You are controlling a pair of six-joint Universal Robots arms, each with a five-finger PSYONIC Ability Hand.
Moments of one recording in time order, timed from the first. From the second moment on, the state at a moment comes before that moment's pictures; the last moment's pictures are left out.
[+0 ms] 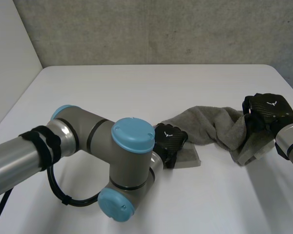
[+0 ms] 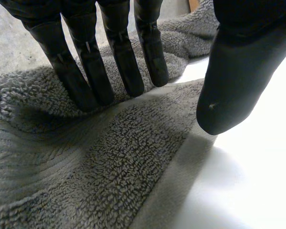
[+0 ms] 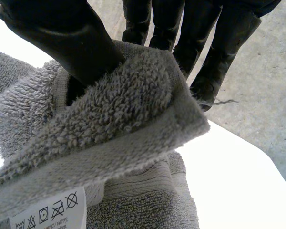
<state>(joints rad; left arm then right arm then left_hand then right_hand) 3.85 -2.45 -1.04 3.15 -1.60 3.30 1.62 -1.28 1.79 -0.31 1.27 2.89 0.82 0.82 0.81 0.83 0.81 1.34 1.33 1.32 1.34 1.17</state>
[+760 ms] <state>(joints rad) 4.53 -2.03 -1.70 3.80 -1.38 3.02 1.79 -1.20 1.60 -0.26 1.21 2.66 1.42 1.50 1.54 1.52 1.49 1.34 1.34 1.33 1.35 1.18</state>
